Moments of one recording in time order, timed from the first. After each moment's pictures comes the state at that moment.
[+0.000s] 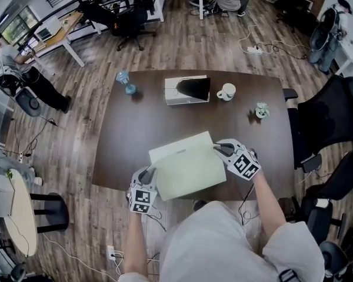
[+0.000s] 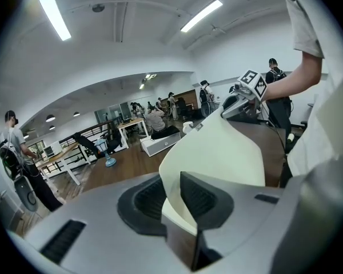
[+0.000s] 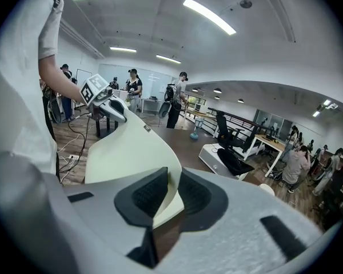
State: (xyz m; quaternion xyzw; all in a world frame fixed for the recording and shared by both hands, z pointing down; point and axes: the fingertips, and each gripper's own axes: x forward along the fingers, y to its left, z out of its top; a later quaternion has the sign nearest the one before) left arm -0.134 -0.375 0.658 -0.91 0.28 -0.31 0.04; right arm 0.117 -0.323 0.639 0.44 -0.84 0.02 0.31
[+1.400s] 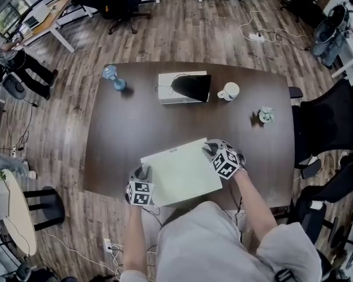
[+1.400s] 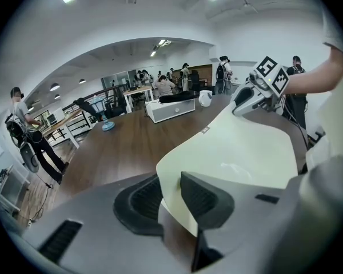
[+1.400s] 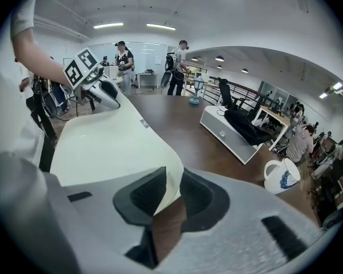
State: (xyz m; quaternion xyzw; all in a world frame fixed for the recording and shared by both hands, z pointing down) left arm -0.114 -0.453 0.756 -0.85 0.31 -0.41 -0.07; right arm 0.129 -0.408 0.752 0.42 -0.80 0.12 0.41
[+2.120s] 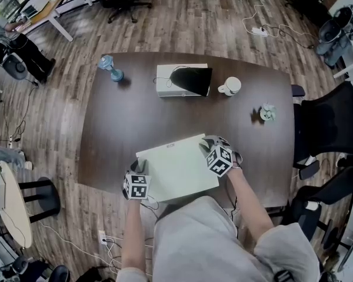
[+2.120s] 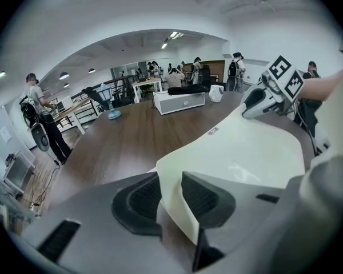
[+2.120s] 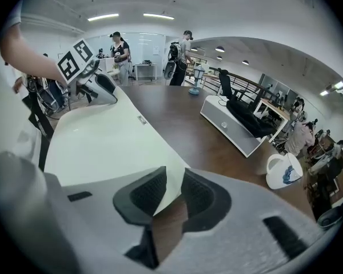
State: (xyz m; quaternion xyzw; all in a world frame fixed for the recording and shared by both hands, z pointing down) left arm -0.113 -0.463 0.775 -0.83 0.34 -0.43 -0.11; right arm 0.131 -0.414 0.774 0.41 -0.78 0.14 0.45
